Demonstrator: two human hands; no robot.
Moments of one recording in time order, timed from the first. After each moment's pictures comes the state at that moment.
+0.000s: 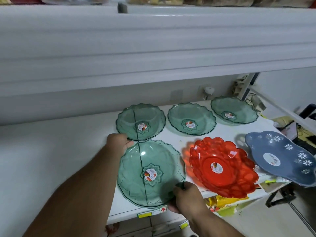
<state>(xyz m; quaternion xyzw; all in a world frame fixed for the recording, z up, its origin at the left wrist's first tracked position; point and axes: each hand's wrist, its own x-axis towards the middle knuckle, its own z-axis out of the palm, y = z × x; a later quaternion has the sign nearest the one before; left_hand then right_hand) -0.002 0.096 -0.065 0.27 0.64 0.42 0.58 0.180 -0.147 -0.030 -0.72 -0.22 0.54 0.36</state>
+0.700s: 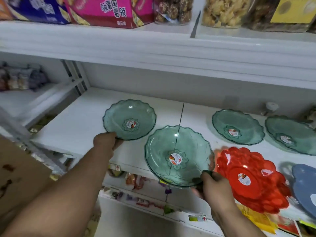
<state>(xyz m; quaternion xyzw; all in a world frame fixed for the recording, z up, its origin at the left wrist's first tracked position) -0.132 -0.107 -0.009 0.06 0.70 0.57 0.43 0.211 -0.181 0.003 -0.66 -0.36 0.54 0.38</state>
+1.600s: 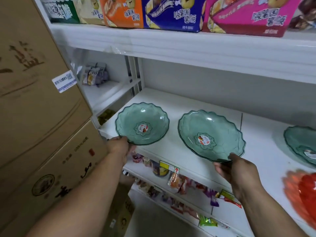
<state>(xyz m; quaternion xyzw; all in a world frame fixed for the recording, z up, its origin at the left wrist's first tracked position) -0.290 -0.217 0.005 -0.03 0.66 0.66 0.35 0.043 -0.157 0.034 -0.59 -0.27 0.63 0.43</state>
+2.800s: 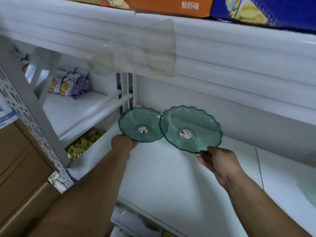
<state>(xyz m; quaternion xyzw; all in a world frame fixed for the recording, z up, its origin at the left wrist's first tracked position) -0.426 0.006 -0.040 0.02 0.63 0.65 0.41 -0.133 0.029 0.026 -0.55 -0.37 0.62 0.41</state>
